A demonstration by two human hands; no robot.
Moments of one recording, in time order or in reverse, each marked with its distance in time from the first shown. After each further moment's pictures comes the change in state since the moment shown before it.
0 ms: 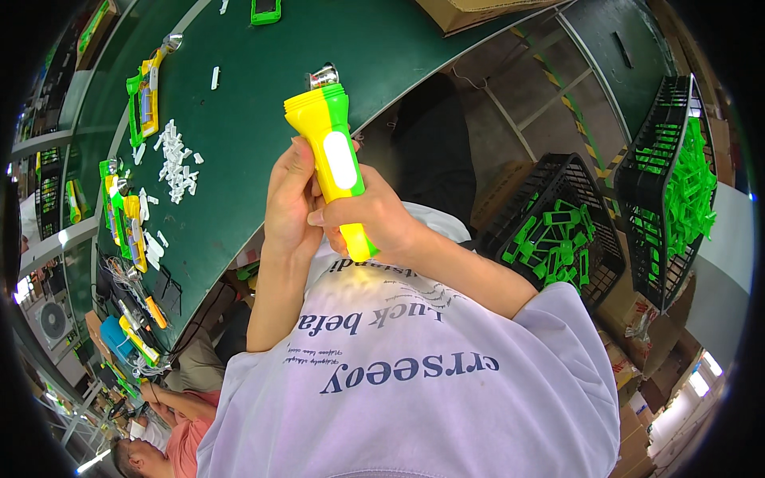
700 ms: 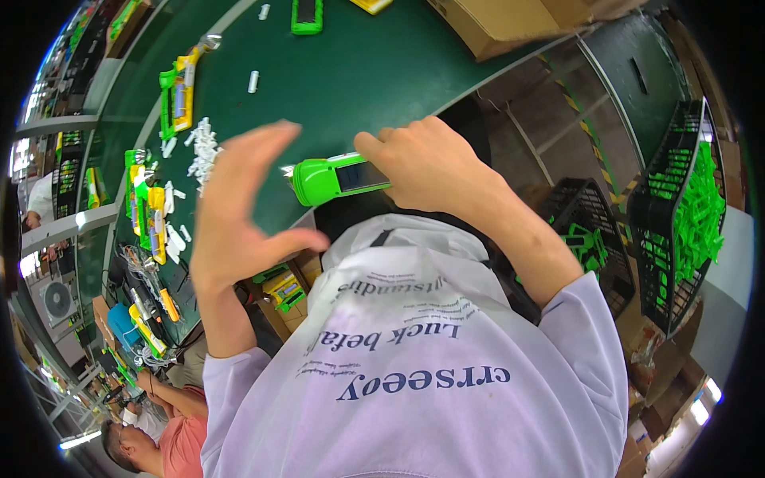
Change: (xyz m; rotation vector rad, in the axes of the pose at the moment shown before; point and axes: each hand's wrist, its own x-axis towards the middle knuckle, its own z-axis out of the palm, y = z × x) left_hand -0.025 0.123 -0.004 1.747 -0.249 0.721; right_hand 0.023 -0.073 -0.011 -2.131 -0.079 -0.465
